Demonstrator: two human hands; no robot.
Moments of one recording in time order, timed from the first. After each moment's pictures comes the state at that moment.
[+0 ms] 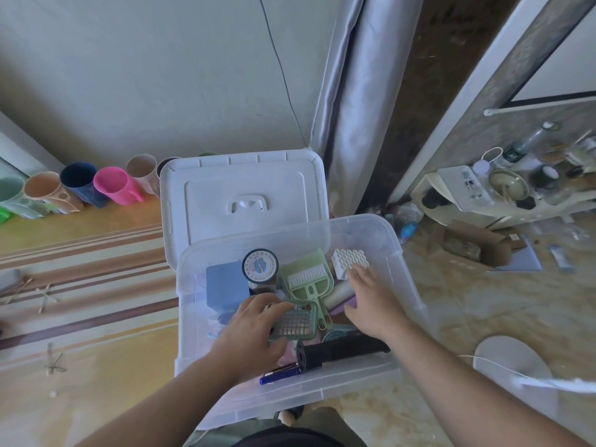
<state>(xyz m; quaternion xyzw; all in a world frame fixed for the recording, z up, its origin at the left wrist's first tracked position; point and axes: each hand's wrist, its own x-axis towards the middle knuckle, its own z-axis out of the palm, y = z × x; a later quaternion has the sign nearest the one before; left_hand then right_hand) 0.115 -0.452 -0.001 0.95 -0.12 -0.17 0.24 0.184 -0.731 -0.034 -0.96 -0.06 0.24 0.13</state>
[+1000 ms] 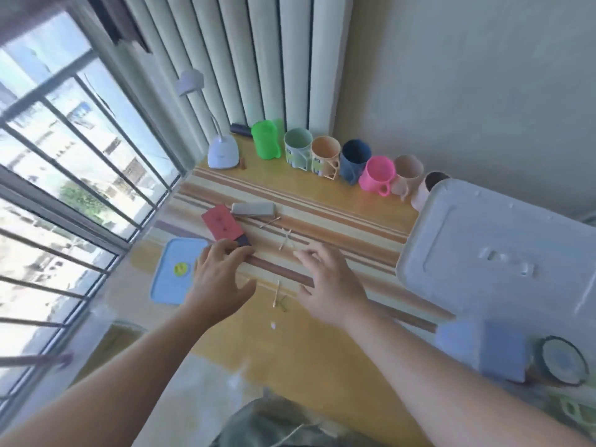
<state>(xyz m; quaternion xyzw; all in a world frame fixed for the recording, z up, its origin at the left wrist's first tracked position) -0.014 0.032 -0.002 0.94 0.29 0.00 0.19 0.136 -0.169 0.000 -0.85 -0.45 0.17 0.23</state>
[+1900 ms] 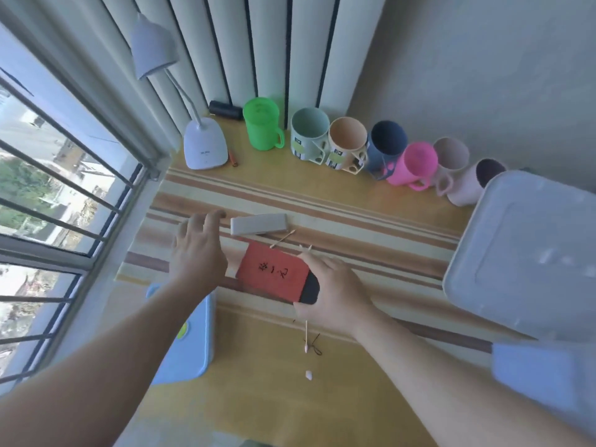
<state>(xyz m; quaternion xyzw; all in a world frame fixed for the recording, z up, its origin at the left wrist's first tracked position) 0.083 0.213 -0.094 0.92 0.33 -0.01 0.19 0.175 -0.042 -0.087 -0.87 -0.36 0.27 0.23</state>
